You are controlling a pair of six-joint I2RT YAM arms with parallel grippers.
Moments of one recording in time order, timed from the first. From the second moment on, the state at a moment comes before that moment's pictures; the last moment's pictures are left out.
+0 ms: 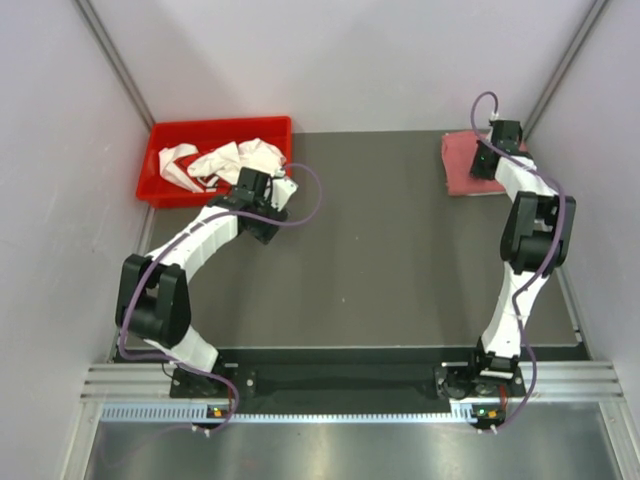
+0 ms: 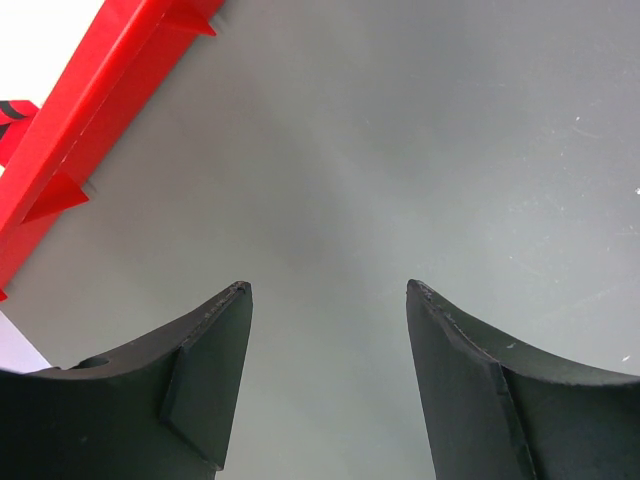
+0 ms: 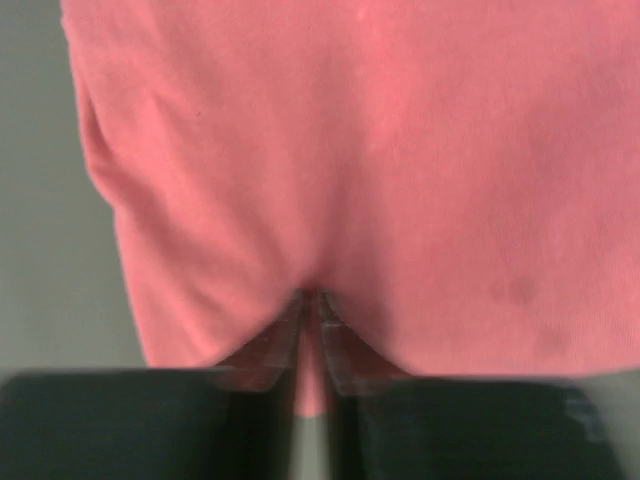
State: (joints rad) left arm -0.32 1.59 1.16 -0.53 -0.06 0.41; right arm -0.13 2.15 1.71 -0.32 -0.01 0.13
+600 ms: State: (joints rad) left arm -0.20 1.24 0.74 -0.37 -0.06 0.32; right arm -0.03 1.22 0.91 -0.16 0.07 0.33
